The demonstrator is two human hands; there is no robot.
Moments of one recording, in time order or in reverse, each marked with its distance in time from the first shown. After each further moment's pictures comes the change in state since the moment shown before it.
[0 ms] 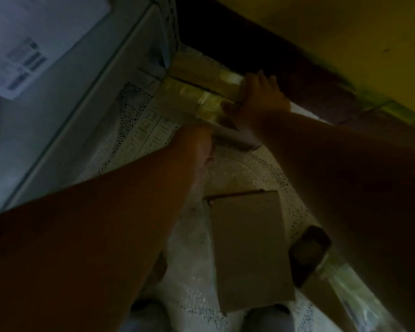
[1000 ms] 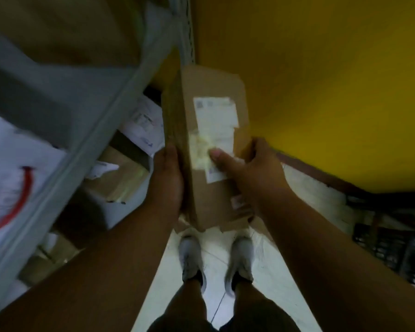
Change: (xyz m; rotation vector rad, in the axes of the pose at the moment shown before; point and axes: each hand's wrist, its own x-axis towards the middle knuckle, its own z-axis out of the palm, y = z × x) left_hand -0.491 0.109 -0.131 -0.049 -0.005 0.390; right_hand -0.401 -0.147 -0.412 0.970 -0.008 0.146
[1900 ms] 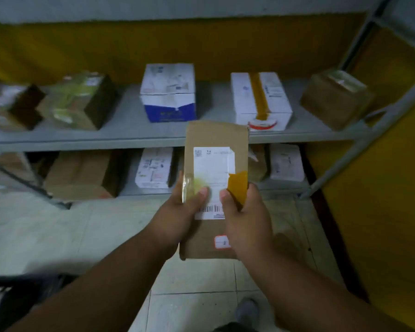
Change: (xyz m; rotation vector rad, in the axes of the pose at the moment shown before) left_hand -0.512 -0.104 -0.106 -0.368 0.426 0.289; right_hand -0.413 -0.016 -0.022 -0.329 -0.610 -0.601
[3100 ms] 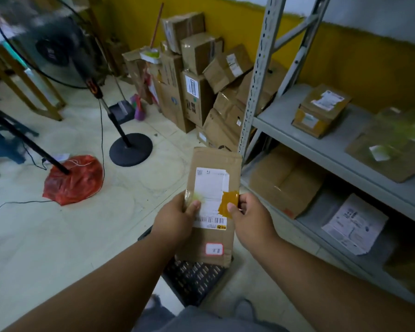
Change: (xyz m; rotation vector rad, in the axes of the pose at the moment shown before) left_hand -0.316 -0.168 -0.687 0.209 1.077 -0.271; right_hand -0.299 -0.200 0.680 -0.347 -0.937 -0.374
